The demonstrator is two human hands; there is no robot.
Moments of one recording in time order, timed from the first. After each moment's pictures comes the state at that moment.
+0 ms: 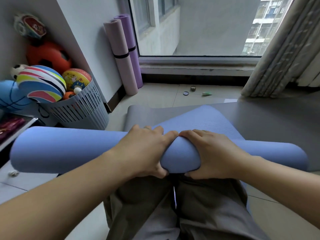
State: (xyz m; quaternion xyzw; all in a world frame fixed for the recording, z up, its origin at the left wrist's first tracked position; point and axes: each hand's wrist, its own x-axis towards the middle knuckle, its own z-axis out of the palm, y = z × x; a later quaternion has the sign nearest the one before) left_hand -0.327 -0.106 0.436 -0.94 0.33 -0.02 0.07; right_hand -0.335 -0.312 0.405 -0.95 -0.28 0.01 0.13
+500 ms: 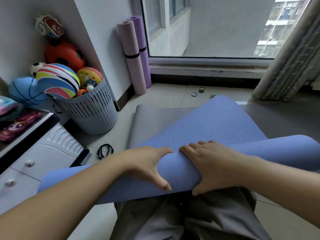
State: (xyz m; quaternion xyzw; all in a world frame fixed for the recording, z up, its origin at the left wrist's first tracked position) left_hand -0.341 -0.077 0.416 -0.92 0.22 0.30 -0.11; right_hand -0.348 -0.286 0.409 -0.93 -0.35 0.12 -0.02
